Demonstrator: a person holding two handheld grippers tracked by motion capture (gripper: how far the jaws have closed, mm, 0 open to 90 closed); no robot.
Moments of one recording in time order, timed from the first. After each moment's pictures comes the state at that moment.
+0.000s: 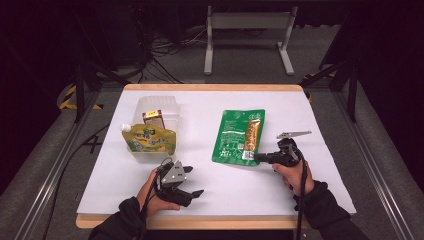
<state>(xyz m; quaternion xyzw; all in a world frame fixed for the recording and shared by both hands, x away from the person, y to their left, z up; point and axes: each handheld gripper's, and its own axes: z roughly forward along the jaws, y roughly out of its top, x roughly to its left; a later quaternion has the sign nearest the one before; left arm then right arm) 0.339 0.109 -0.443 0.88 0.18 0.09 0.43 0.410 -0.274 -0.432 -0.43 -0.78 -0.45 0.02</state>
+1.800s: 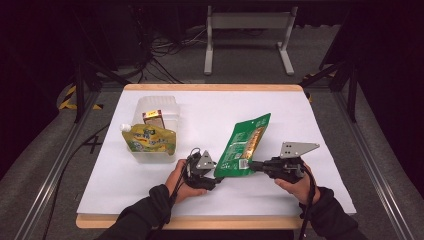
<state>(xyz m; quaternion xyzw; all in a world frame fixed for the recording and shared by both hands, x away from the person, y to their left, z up) 0.373 0.040 -0.453 0.90 0.18 0.09 0.39 0.355 -0.255 -0.393 -0.22 -0.82 -0.53 -0.05</state>
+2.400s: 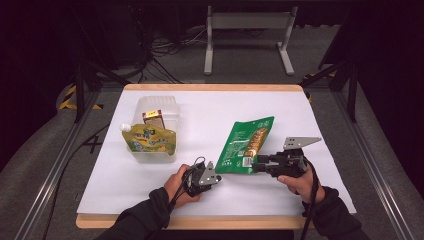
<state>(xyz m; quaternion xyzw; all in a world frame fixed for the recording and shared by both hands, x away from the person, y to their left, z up) 0.351 0.039 -0.449 0.92 0.09 0.15 0.35 0.374 -0.271 -0.401 -0.30 -0.80 -0.52 0.00</state>
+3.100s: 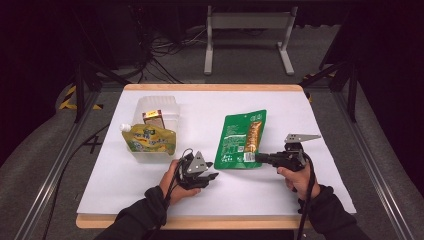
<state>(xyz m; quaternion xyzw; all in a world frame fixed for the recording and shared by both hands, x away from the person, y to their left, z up) 0.367 0.057 -0.448 0.89 0.18 0.13 0.40 0.391 -0.280 -0.418 -0.36 -0.77 -0.53 0.01</state>
